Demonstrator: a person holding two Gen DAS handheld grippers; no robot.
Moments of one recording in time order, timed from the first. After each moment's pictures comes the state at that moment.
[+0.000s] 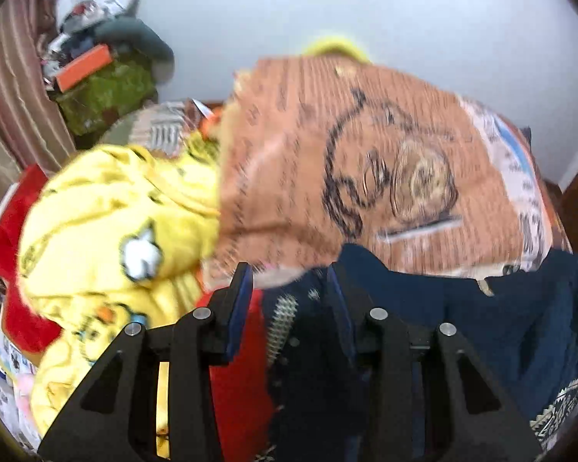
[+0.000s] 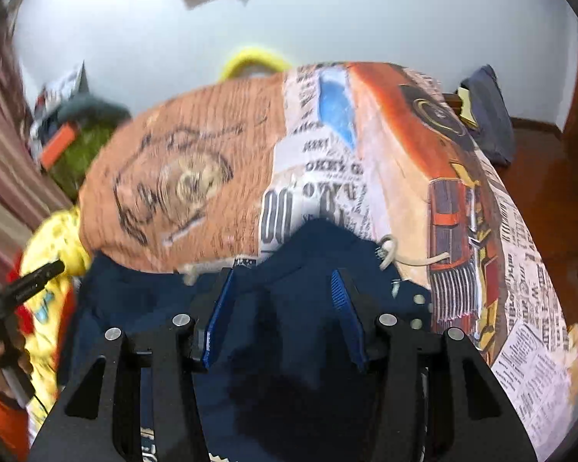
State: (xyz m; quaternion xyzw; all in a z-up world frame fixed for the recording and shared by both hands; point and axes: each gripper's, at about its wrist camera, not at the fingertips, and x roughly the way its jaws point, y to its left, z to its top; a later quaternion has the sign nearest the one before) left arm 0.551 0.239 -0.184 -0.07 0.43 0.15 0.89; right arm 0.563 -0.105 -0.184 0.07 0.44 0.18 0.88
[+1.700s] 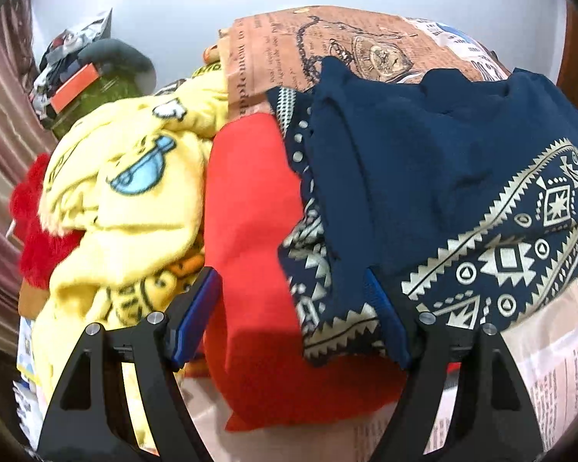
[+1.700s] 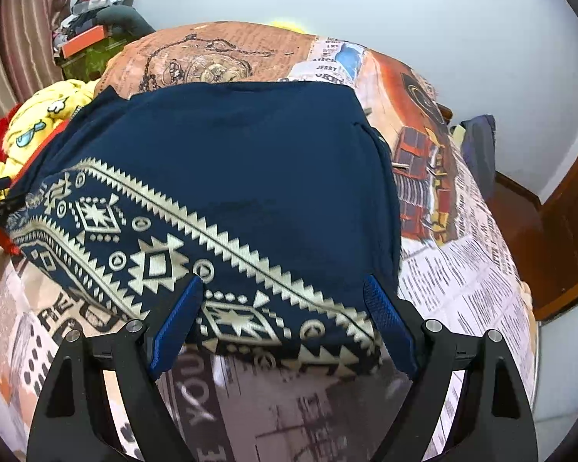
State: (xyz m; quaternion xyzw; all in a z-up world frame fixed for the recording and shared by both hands) left arm 0.382 0.202 -0.265 0.03 0.45 0.11 0.88; right arm 0.434 -0.120 -0.243 -0.12 0.43 0.18 0.88
